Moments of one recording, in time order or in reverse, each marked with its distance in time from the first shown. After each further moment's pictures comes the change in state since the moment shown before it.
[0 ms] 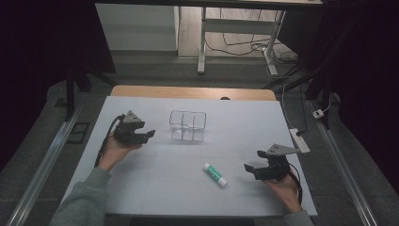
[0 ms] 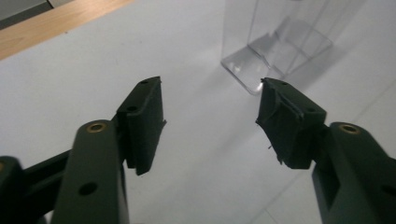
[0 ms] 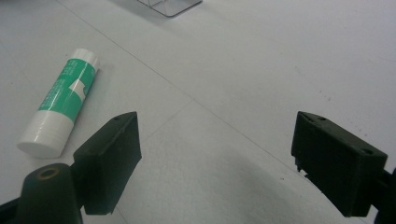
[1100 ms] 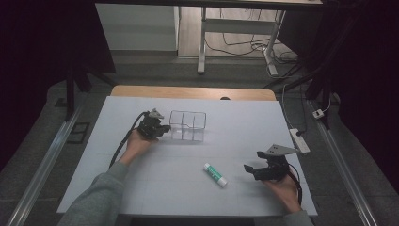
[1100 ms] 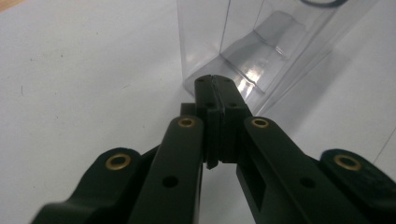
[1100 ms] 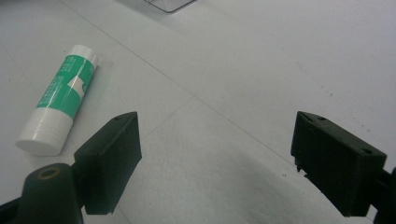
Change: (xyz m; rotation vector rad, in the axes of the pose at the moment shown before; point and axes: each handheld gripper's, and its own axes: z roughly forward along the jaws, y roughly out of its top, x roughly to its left) left arm -0.015 0.023 0.073 0.081 -0.137 0.044; right arm 0.001 -0.001 0.001 0.012 -0.004 0.007
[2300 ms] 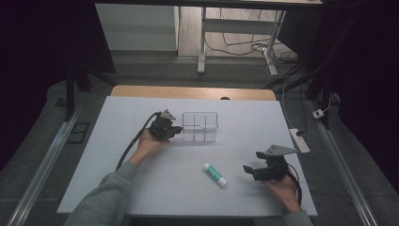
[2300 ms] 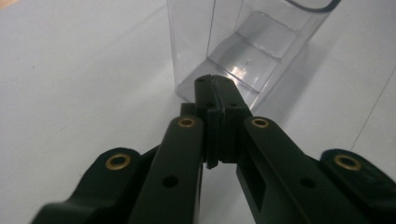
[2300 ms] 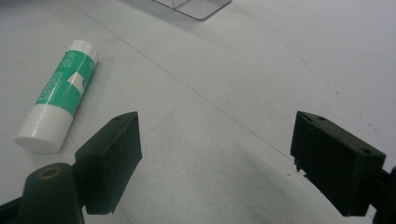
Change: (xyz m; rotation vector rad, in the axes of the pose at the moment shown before) left arm -0.029 0.022 0.018 -0.023 -0.062 0.033; right arm 0.001 0.000 0.003 0.016 0.002 -0.008
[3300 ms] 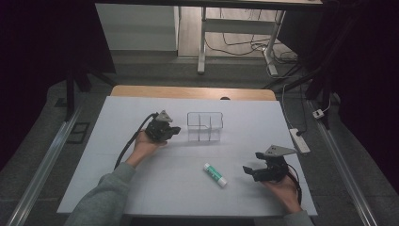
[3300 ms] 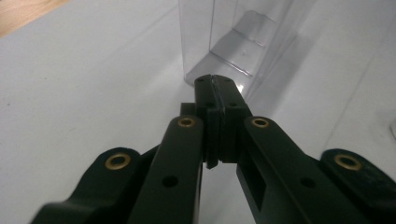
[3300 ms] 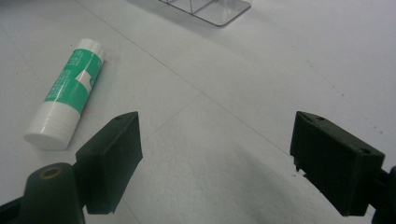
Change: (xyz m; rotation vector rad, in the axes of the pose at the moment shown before) left arm -0.006 -0.009 -0.026 -0.045 -0.001 0.061; right arm 0.003 0.000 -0.001 -0.004 0.015 -0.009
